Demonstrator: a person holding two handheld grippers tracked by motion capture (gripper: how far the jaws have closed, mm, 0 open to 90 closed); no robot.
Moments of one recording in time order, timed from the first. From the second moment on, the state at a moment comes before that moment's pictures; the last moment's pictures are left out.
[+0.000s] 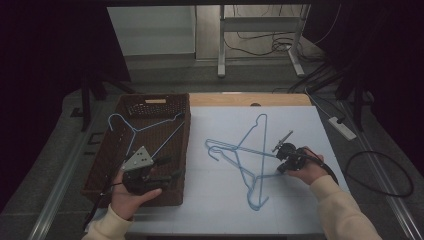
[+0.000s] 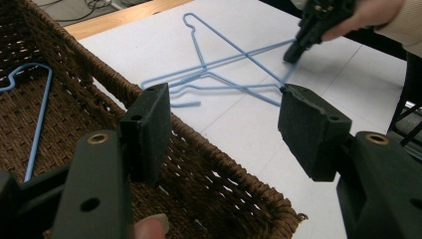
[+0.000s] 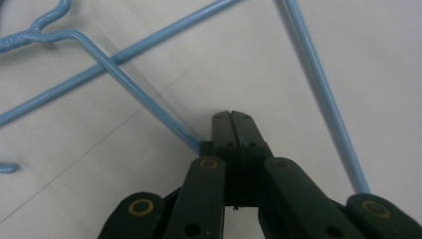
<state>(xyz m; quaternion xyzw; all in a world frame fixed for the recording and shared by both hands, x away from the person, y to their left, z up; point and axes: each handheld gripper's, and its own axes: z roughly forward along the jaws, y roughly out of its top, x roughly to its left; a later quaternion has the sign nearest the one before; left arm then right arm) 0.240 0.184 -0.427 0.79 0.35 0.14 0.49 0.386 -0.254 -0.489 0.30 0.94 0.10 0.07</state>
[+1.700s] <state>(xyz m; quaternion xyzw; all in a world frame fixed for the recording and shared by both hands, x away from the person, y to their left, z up) 0.240 0.186 -0.426 0.79 0.35 0.14 0.49 0.394 -0.225 -0.472 0.32 0.92 0.17 0.16</state>
